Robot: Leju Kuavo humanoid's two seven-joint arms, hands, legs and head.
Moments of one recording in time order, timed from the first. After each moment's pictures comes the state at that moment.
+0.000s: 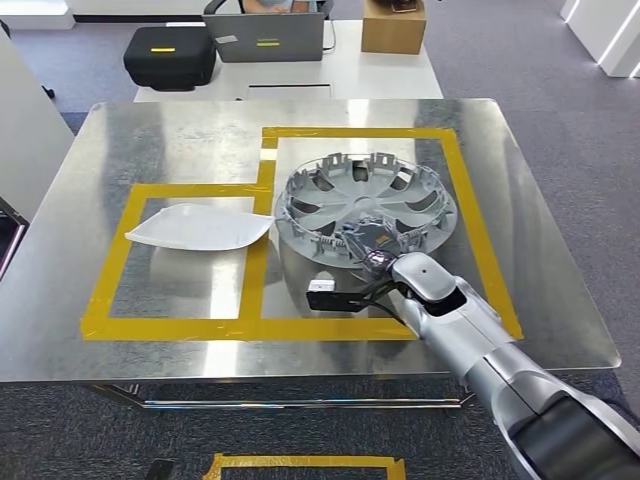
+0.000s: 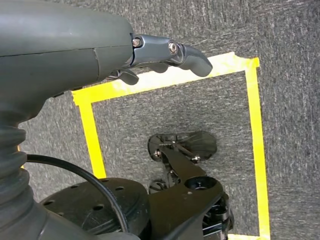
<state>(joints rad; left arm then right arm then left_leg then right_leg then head) -0.08 -0.11 1.13 -0.22 -1.16 0.02 -0.30 -0.77 -0.05 0.73 -0.77 1.13 -0.18 -0.16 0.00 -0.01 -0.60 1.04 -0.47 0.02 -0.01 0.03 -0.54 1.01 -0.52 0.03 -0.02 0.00</state>
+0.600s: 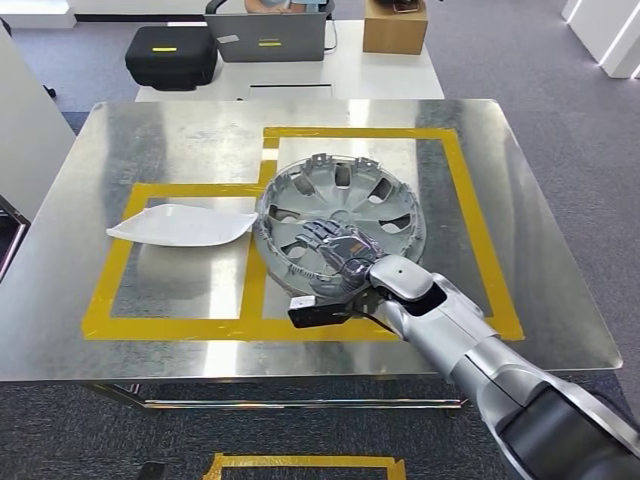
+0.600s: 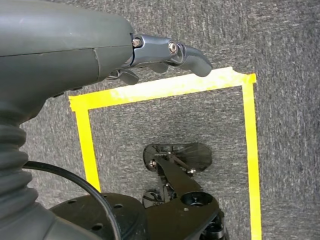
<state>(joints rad) -0.07 -0.10 1.14 -0.22 -1.13 0.05 -0.33 -0.81 -0.01 0.85 -0.73 1.10 -0.10 -0.19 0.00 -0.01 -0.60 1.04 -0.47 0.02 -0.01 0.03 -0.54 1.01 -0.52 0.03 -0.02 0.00</state>
